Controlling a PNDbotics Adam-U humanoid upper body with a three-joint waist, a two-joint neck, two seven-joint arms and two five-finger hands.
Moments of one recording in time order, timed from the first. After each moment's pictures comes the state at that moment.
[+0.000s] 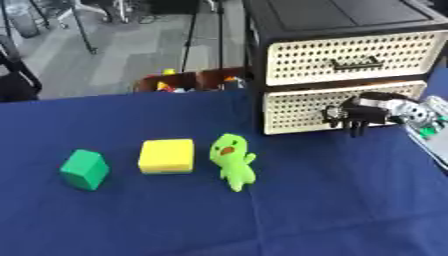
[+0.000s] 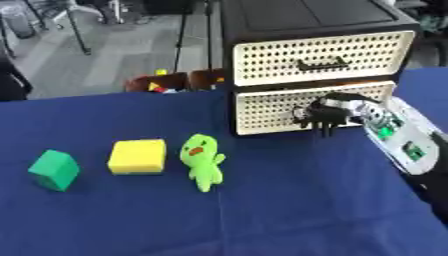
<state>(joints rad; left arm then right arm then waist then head) -0.48 0.32 0.08 -1.98 0.08 0.01 0.47 -0.85 -0.87 0.26 -1.24 0.37 0.27 0.57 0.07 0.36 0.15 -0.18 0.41</state>
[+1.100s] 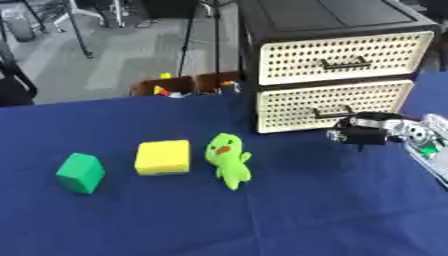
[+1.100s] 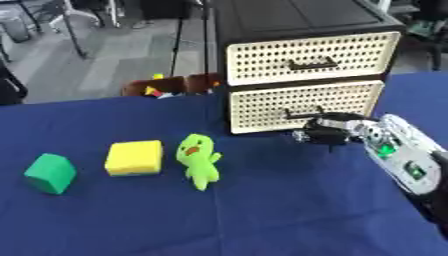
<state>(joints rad) -0.47 0.32 0.08 -1.98 0.08 0.01 0.45 -0.71 -0.93 0.26 -1.46 0.38 0.29 0.62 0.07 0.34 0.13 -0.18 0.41</state>
